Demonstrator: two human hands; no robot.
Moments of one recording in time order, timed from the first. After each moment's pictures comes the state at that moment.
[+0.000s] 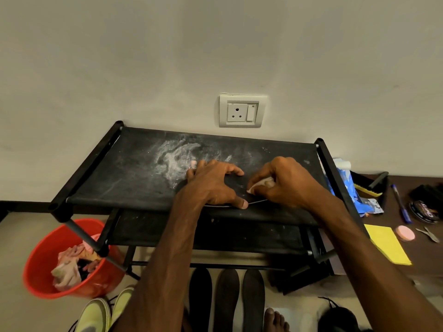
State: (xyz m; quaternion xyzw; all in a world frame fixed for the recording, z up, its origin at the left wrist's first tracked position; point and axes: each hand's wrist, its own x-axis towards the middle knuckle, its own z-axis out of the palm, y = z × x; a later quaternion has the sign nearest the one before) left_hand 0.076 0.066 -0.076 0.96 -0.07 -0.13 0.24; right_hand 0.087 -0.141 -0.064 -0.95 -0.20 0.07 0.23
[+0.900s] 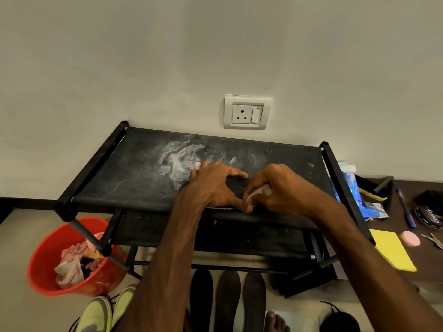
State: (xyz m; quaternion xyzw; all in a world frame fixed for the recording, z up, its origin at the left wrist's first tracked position) left_hand 0.079 0.074 -0.077 0.96 -0.11 -0.14 0.22; right_hand 0.080 -0.127 -0.060 -0.93 -0.26 0.13 0.22
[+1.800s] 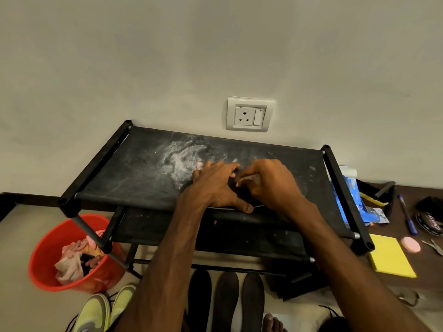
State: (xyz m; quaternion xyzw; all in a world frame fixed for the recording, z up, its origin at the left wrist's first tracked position) left_hand 0.078 0.068 -0.078 0.96 -0.08 -0.14 0.24; right_hand 0.096 -0.102 -0.083 -0.96 -0.19 -0.03 0.22
